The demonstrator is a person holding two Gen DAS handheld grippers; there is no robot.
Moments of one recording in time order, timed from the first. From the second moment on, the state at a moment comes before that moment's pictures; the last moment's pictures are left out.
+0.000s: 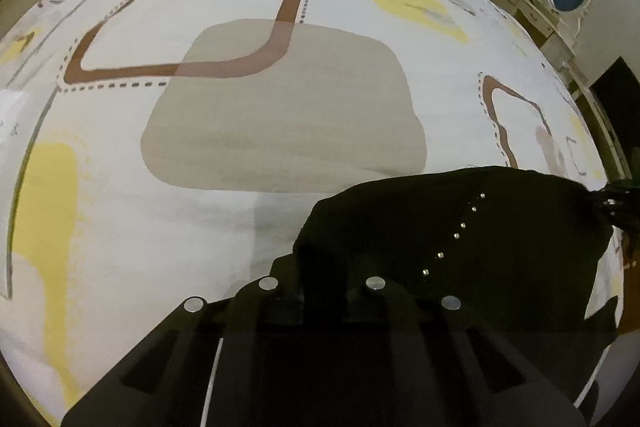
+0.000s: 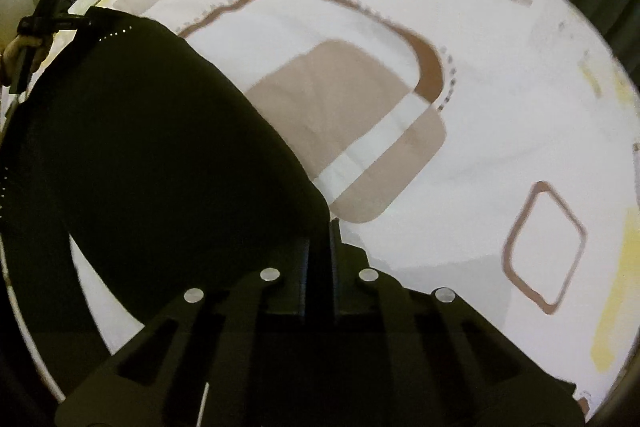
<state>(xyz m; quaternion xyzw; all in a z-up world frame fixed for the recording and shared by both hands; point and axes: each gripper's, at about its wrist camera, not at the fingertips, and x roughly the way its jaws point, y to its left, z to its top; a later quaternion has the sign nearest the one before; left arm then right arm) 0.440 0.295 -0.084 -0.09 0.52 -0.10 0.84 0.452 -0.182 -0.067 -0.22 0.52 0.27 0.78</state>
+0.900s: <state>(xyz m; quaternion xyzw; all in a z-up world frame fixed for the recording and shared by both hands) 0.227 0.334 -0.028 -0.18 0.41 -0.24 0.86 0.145 -0.197 -0.026 -0.21 0.37 0.23 0.87</state>
